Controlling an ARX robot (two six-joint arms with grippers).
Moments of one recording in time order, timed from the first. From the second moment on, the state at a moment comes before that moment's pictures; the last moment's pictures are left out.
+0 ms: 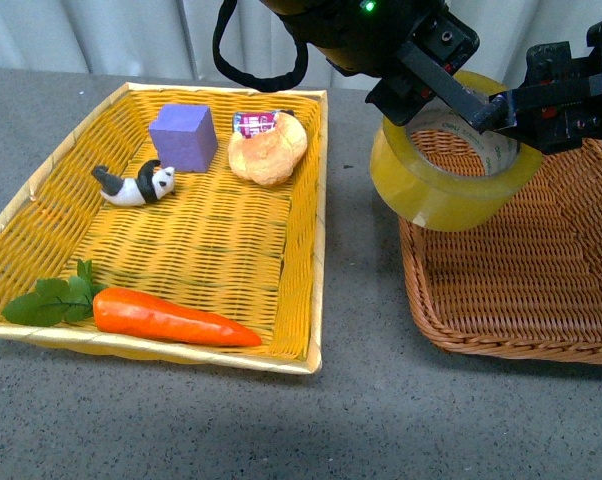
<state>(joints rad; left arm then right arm) -0.51 1.97 1.33 0.04 0.11 0.45 0.18 1.71 0.89 0.12 -0.13 -0.11</state>
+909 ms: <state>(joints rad) -0.28 1.87 1.07 0.41 -0.18 0.14 0.06 1.99 0.94 0.16 0.04 -0.05</state>
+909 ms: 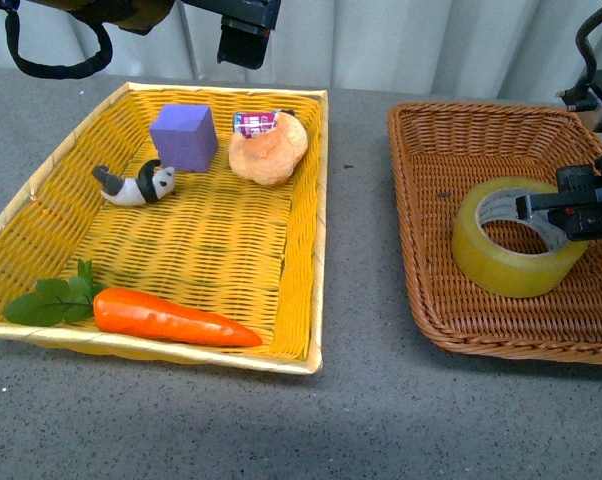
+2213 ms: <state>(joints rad) -0.08 1.20 0.17 1.02 -0.07 0.00 0.00 1.15 0.10 1.03 0.00 -0.01</state>
